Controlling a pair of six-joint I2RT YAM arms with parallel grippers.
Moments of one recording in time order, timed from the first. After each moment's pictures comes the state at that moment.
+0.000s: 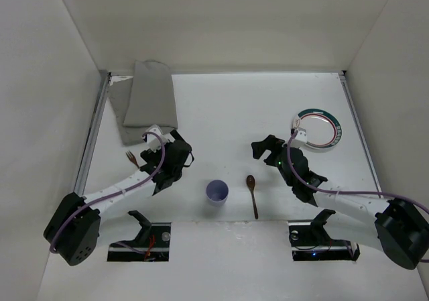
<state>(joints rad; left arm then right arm) -0.69 1.12 0.52 -0.15 -0.86 -0.99 0.70 1.06 0.34 0.42 0.43 0.74</state>
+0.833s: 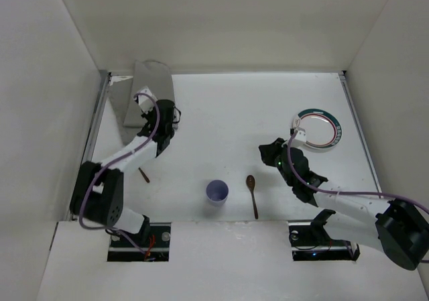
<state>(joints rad) -0.37 1.40 0.80 0.14 -0.67 -0.70 0.70 1.05 0.34 0.42 0.40 0.74</state>
